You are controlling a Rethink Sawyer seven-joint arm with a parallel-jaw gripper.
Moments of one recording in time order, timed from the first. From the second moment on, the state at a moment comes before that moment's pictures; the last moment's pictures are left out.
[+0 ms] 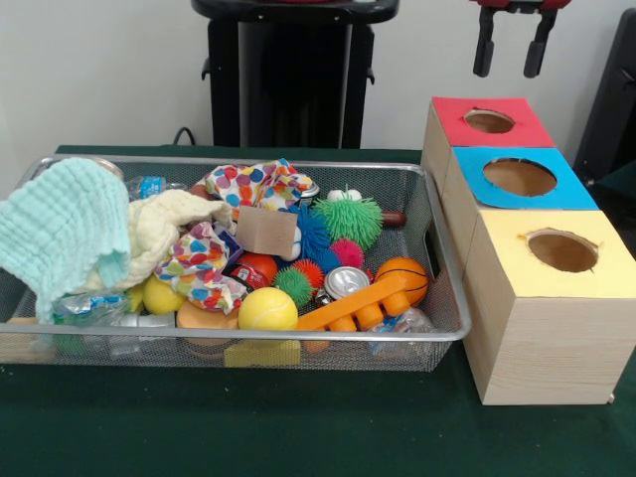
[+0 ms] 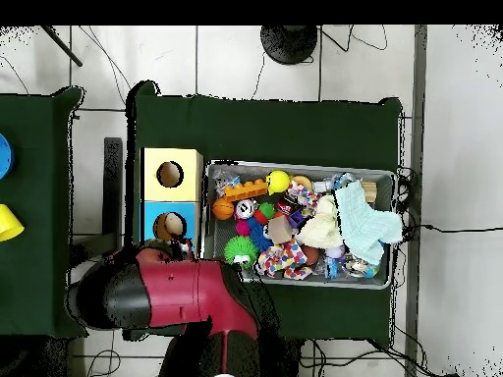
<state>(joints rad) 0.11 -0.96 -0.08 1.87 0.00 0.52 1.63</state>
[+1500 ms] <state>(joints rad) 0.08 -1.00 -0.08 1.87 0.00 0.52 1.63</state>
